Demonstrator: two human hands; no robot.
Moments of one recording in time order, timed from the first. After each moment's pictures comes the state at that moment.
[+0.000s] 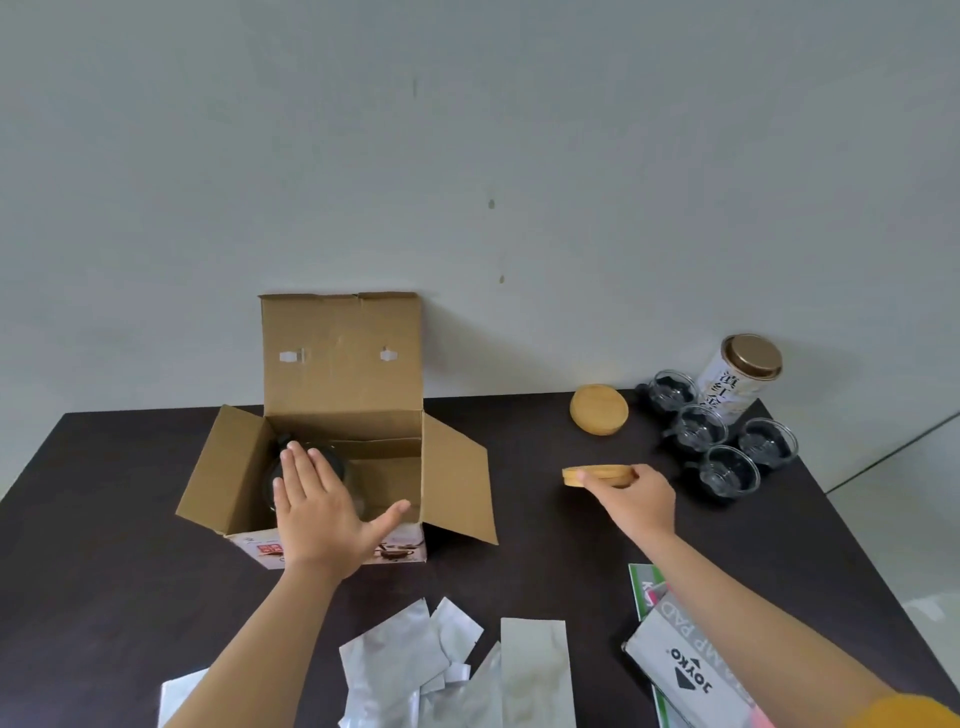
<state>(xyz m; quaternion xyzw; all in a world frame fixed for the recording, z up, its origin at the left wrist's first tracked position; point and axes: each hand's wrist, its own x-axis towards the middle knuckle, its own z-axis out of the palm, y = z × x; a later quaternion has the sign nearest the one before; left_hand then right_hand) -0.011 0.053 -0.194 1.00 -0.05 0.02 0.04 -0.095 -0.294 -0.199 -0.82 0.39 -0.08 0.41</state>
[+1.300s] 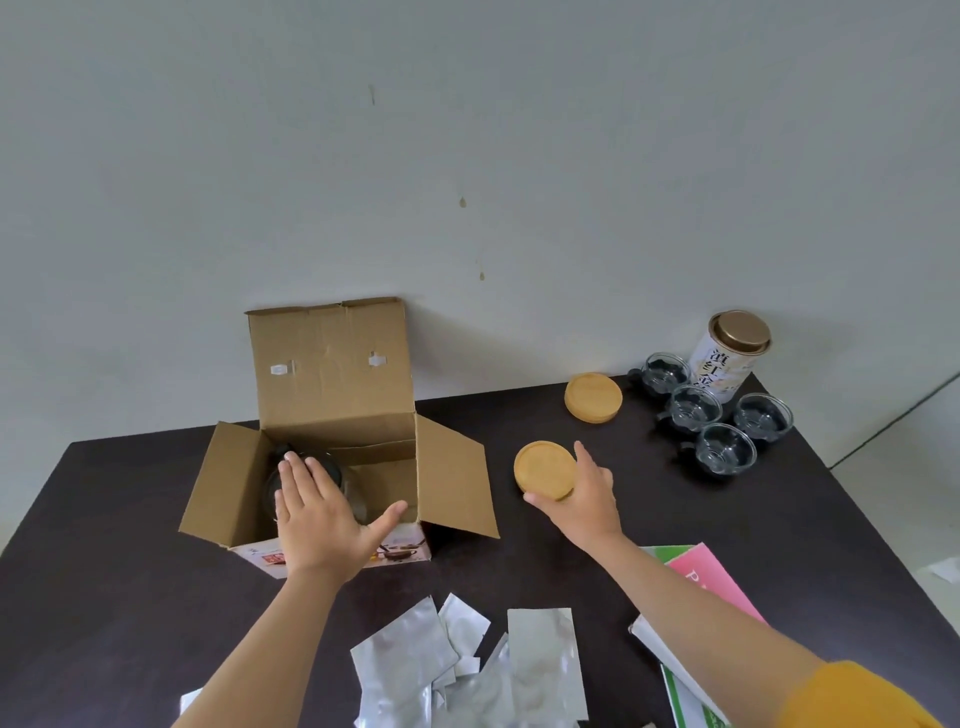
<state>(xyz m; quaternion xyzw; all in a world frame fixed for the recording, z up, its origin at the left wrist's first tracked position) -0.013 0.049 -0.190 1.00 -0.04 0.01 0.05 -0.091 -0.246 -0.224 -0.88 0.27 -0.02 0.38</state>
